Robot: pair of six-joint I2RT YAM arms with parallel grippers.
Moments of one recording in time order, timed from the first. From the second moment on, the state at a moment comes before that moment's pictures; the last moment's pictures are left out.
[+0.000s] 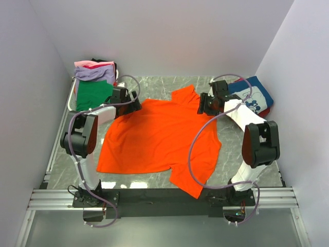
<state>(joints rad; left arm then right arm) -0.24 1.90 1.18 0.01 0.05 -0.51 0.17 1.72 1.27 -0.48 -0.12 0.28</state>
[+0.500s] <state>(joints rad) -0.21 1.96 1.21 0.04 -0.03 -0.51 0.19 1.70 1.23 -0.48 -0.11 0.28</state>
